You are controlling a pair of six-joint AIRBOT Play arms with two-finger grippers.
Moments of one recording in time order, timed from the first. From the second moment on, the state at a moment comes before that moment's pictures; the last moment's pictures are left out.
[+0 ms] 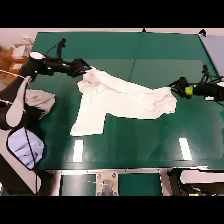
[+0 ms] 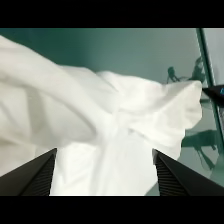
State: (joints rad) left arm 0.04 -1.94 1.78 0.50 -1.27 -1.07; right arm -0.45 -1.50 1.13 -0.68 1.04 1.17
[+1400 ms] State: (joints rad) left arm -0.10 -1.94 1.59 0.87 -1.46 -1.27; right arm -0.48 -1.51 0.83 -0.72 0.96 1.18
